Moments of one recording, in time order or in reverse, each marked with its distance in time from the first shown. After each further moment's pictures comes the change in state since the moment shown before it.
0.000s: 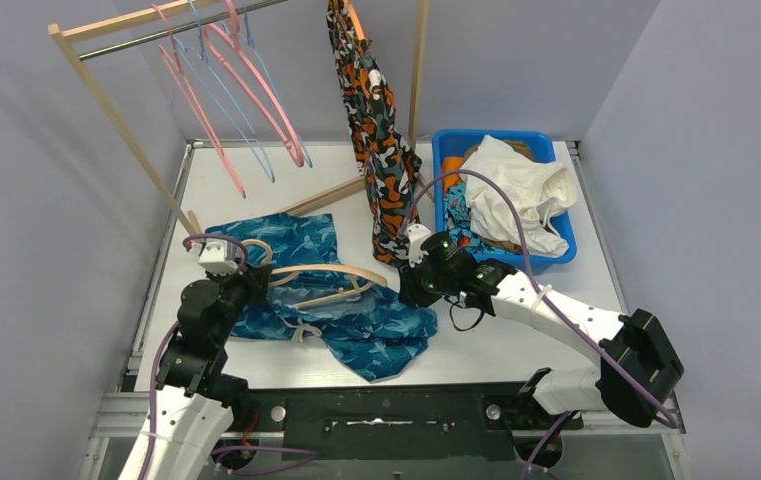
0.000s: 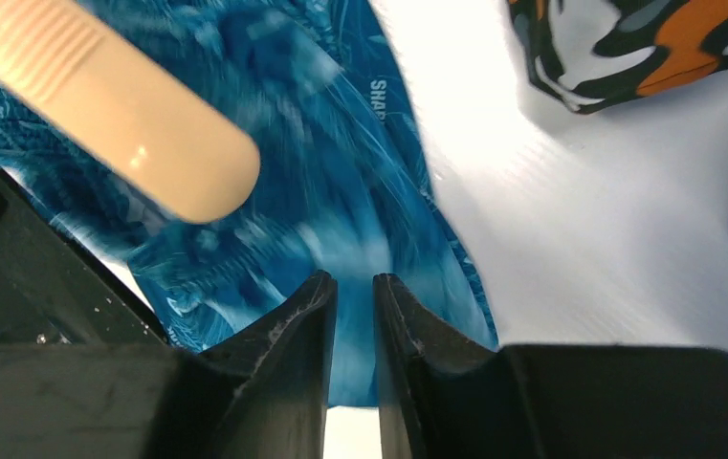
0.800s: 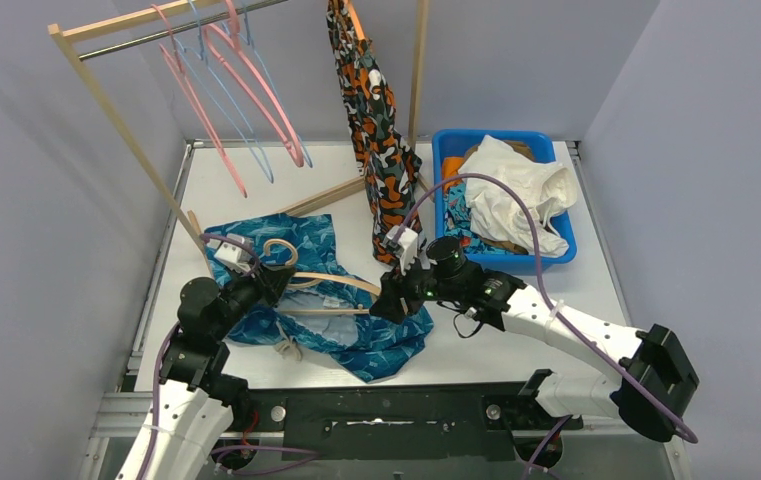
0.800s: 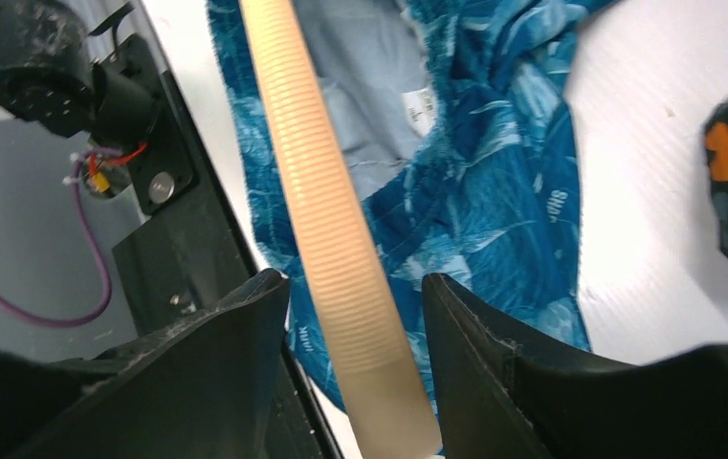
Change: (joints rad) left arm 0.003 0.039 -0.011 0.119 0.312 0.033; right arm 0.065 -0.113 -0.052 0.240 -0.230 -0.024
